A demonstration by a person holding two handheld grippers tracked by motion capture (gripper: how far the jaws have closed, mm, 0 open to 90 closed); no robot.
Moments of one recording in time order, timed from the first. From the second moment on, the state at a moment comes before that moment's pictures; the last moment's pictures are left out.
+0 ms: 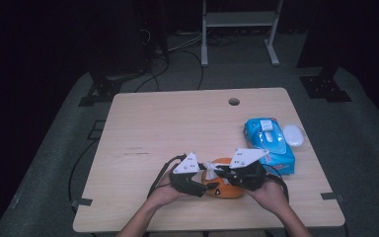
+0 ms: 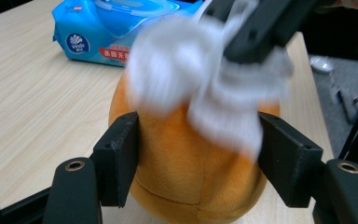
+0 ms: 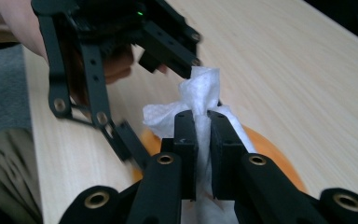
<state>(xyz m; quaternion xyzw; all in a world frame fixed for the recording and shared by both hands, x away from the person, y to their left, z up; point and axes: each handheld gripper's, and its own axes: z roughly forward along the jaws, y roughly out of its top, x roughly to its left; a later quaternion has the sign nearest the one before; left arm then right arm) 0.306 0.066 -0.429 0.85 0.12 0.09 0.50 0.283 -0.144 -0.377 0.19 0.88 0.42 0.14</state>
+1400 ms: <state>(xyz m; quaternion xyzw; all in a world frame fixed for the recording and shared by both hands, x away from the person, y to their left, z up) 0.292 0.062 -0.427 0.88 0.06 0.09 0.46 0.294 -0.138 -0.377 0.20 0.87 0.42 0.12</state>
